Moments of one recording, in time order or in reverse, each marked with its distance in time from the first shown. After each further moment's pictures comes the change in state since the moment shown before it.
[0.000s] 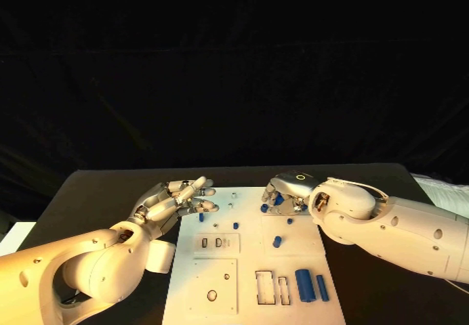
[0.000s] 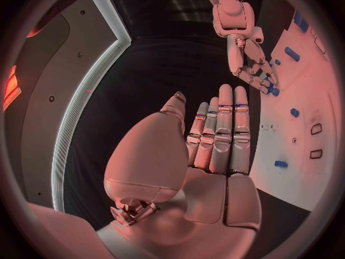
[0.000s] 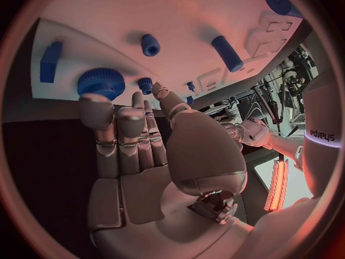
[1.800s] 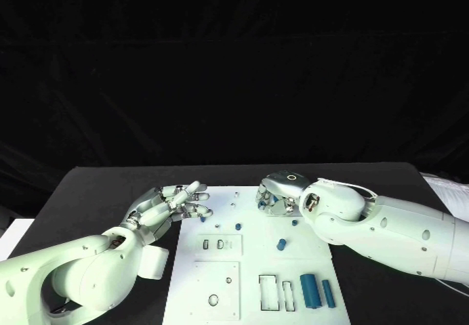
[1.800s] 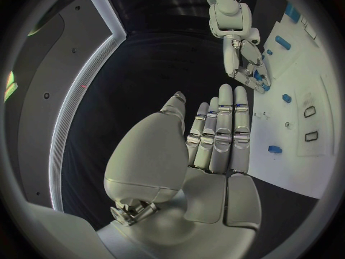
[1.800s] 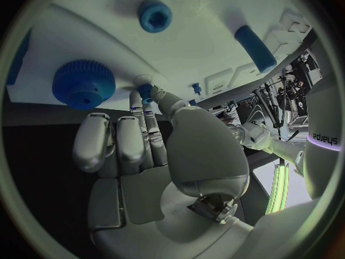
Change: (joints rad) left arm 0.008 -0.011 0.000 0.001 0.002 0.002 -0.016; left_hand 0.000 0.000 -0.003 -0.003 0.000 0.000 0.000 -0.009 0.000 0.000 0.000 -0.008 -0.001 0.000 0.000 0.000 0.010 0.000 0.003 0.004 0.000 -0.001; right arm 0.012 0.021 0.007 0.007 -0.036 -0.012 -0.031; right_hand 0.060 -0.022 0.219 0.090 -0.106 0.074 -0.016 0.012 0.023 0.057 -0.001 -0.003 0.002 0.000 -0.007 0.202 0.187 -0.031 0.011 0.000 0.258 0.322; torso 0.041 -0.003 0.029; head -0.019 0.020
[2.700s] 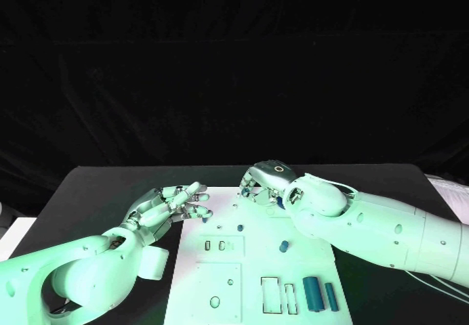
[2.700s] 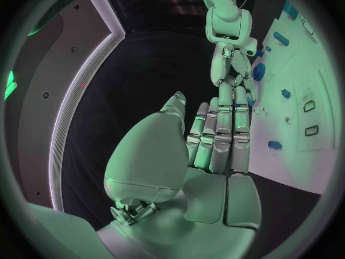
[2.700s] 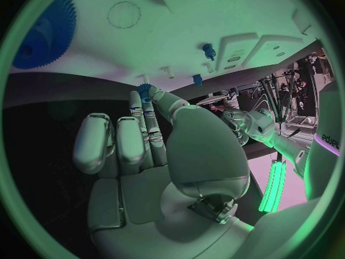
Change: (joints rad) left arm 0.006 0.000 0.000 -0.003 0.000 0.000 -0.001; left_hand 0.000 0.000 -0.003 -0.003 0.000 0.000 0.000 -0.004 0.000 0.000 0.000 -0.004 0.000 0.000 0.000 0.000 0.004 0.000 0.000 0.000 0.000 -0.002; right arm 0.013 0.121 0.010 -0.088 0.000 -0.145 -0.013; right_hand 0.009 -0.009 0.037 0.009 -0.028 -0.003 0.002 -0.005 0.004 0.000 0.000 -0.003 -0.005 0.000 0.000 0.012 0.002 0.000 0.000 0.000 0.012 0.013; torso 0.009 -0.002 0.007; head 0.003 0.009
